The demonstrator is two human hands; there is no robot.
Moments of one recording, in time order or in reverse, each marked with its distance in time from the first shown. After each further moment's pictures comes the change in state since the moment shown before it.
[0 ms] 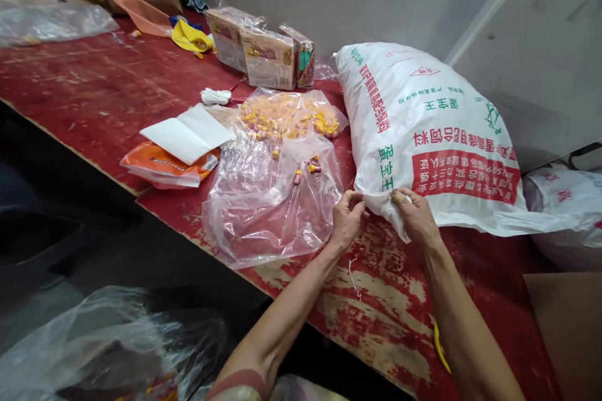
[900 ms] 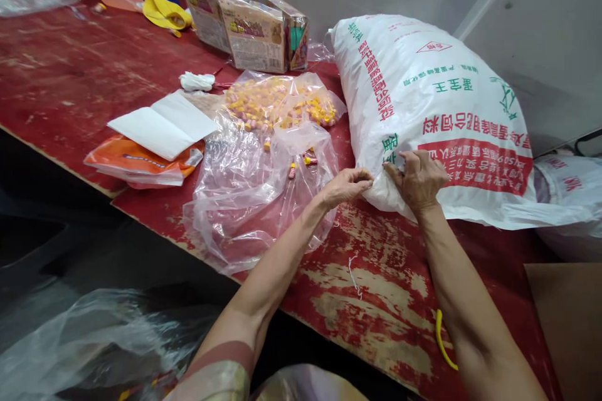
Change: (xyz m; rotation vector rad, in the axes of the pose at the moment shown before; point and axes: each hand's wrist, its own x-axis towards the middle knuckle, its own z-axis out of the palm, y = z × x) left_hand 0.067 0.046 -0.015 0.271 -0.619 -0.177; right_hand 0.069 0.001 -0.005 -1.298 0.478 -0.971
